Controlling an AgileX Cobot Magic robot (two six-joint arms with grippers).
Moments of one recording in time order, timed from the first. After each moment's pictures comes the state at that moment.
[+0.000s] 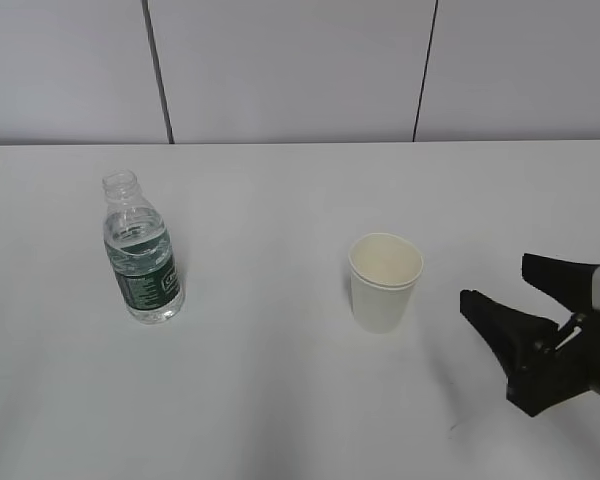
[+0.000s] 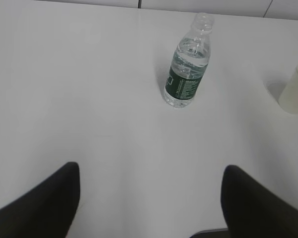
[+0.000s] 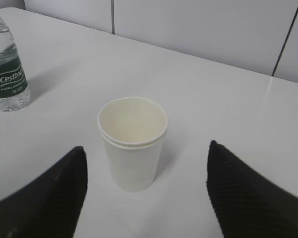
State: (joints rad) left arm 0.00 -0.02 -0.51 -0.13 1.11 0.00; right arm 0.27 1.42 -0.12 -0.20 -0.96 -0.02
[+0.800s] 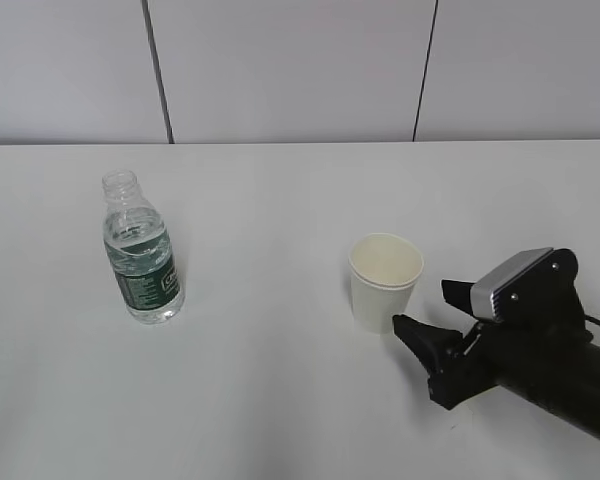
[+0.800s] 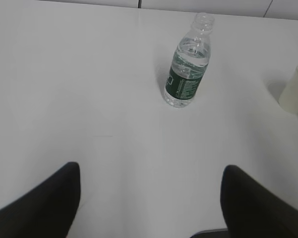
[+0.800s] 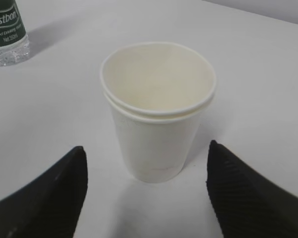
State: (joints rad) left arm 0.00 -0.02 -0.51 -0.13 1.11 0.00; right arm 0.27 1.91 -0.31 -0.27 -1.15 -0.06
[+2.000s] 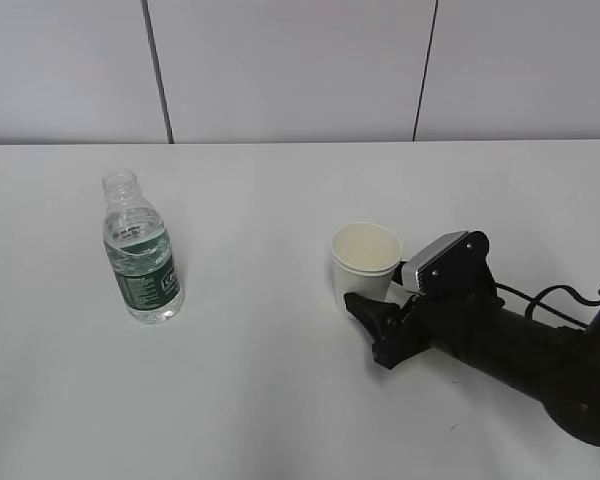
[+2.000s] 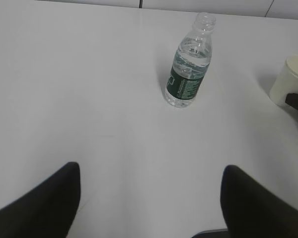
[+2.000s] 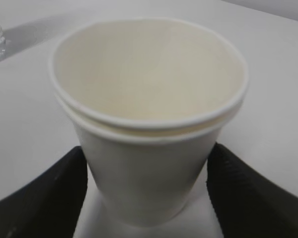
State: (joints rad) left arm 0.00 -0.02 -0.51 -0.13 1.11 0.00; right arm 0.27 2.17 -0.62 -0.34 -1.15 -0.06
